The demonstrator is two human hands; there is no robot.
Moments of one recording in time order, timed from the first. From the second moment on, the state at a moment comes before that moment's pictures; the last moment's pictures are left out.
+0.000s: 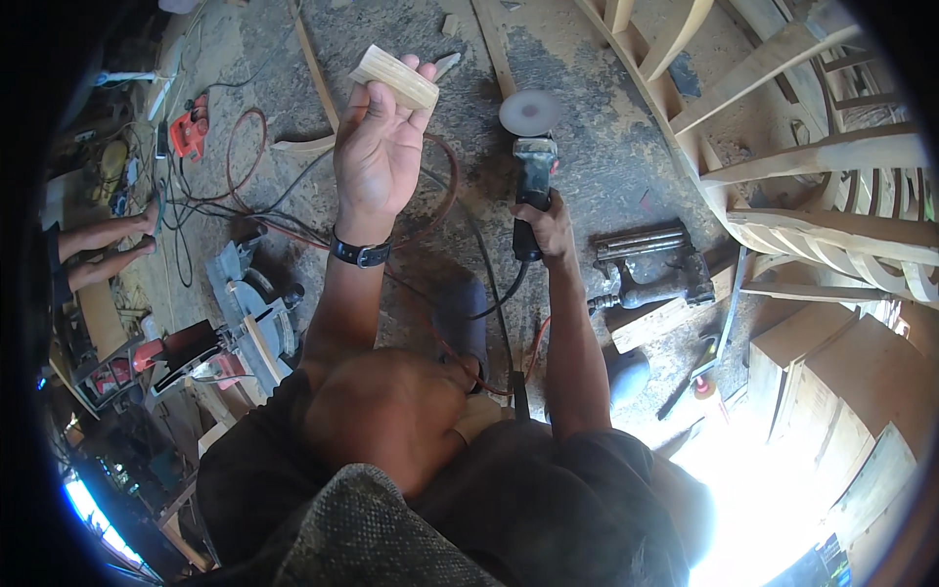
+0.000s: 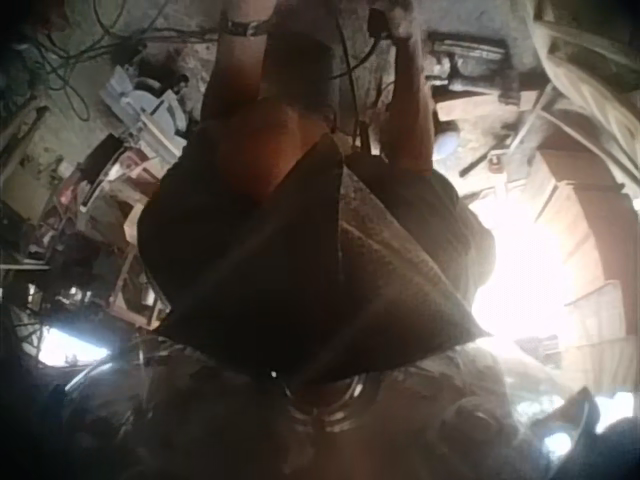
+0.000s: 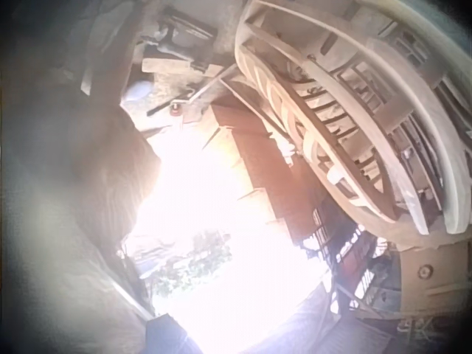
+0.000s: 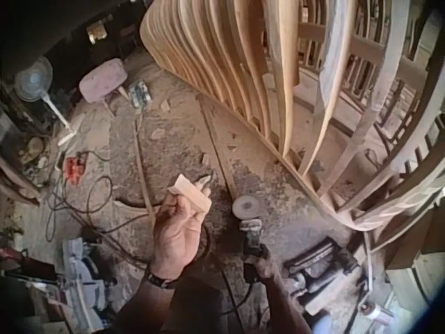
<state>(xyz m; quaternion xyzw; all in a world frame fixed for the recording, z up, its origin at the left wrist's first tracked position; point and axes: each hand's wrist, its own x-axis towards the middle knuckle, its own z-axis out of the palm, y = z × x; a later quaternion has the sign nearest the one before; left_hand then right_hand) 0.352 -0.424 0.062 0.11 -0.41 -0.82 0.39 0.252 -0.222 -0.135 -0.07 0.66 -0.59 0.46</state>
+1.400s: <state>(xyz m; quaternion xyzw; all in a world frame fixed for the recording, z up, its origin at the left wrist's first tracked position) 0.031 -0.062 -0.051 -0.10 -0.90 -0.42 0.07 0.014 0.060 -0.081 -0.01 0.81 -0.57 -0.14</state>
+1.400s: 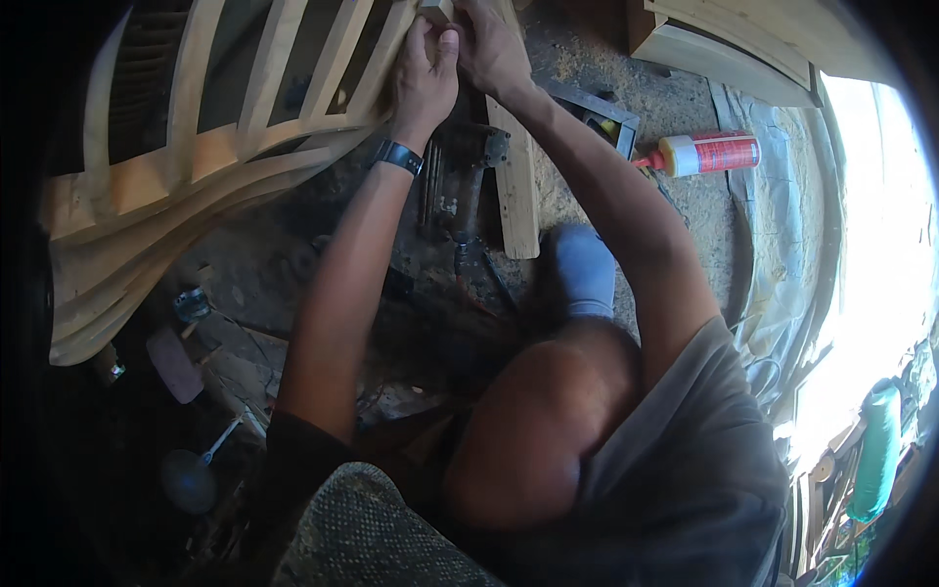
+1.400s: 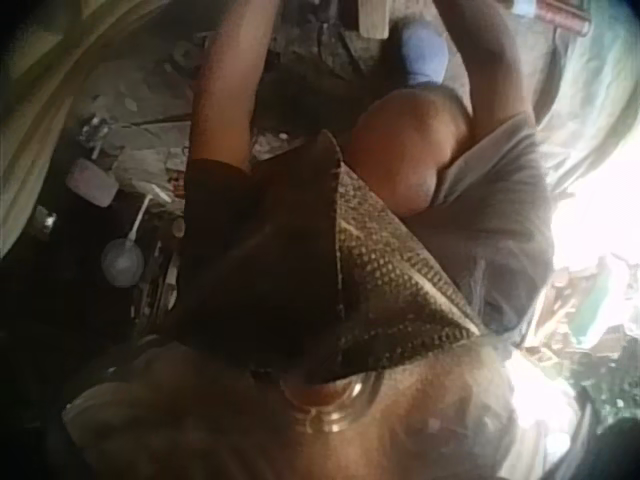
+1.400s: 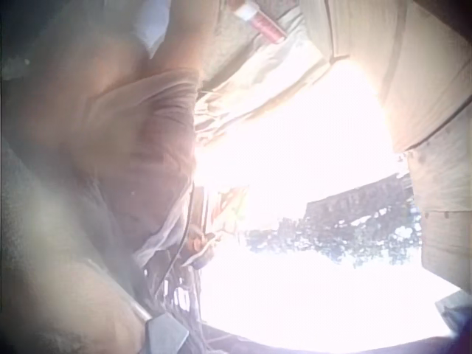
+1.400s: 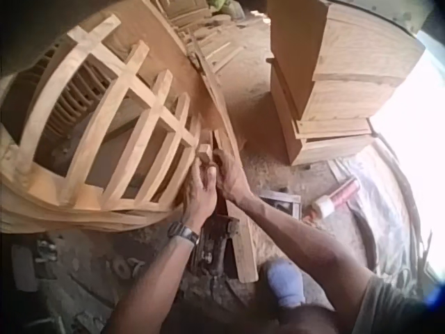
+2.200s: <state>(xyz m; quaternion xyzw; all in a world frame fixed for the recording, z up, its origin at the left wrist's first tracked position) -0.014 -0.034 -0.080 0.00 -0.94 -0.31 0.11 -0.022 0.065 -0.116 -0.12 0.76 -0.61 -0.20</state>
